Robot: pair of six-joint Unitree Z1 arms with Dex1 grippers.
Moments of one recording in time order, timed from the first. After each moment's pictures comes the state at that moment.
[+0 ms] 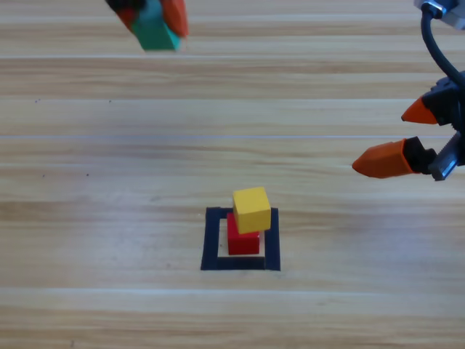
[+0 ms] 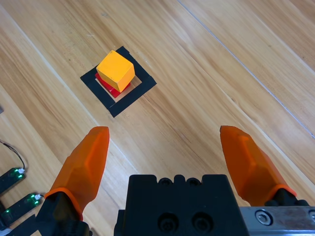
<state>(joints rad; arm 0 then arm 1) -0.58 2.04 -2.29 1.40 0.01 -0.43 0.85 1.47 -0.96 0.29 0.02 -0.03</state>
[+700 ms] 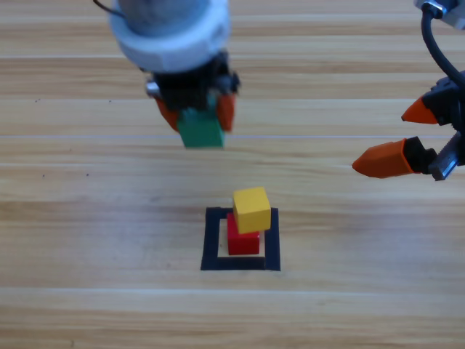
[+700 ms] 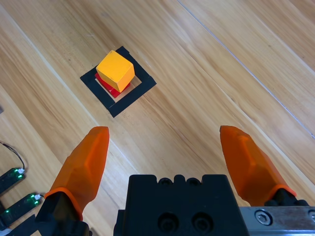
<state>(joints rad) -0.87 2.05 -2.12 1.41 0.11 -0.88 0.85 1.47 -0.96 0.29 0.02 -0.03</state>
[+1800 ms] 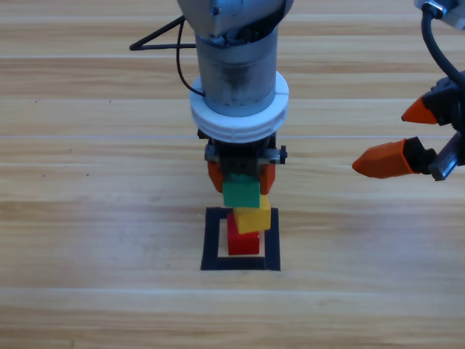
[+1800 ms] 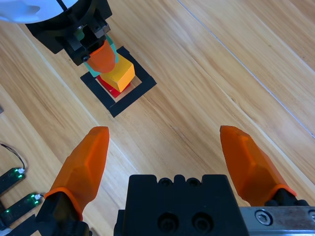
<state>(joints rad) -0.91 2.27 -2.20 1.41 0.06 -0.90 0.85 1.47 -0.96 0.29 0.02 -0.03</state>
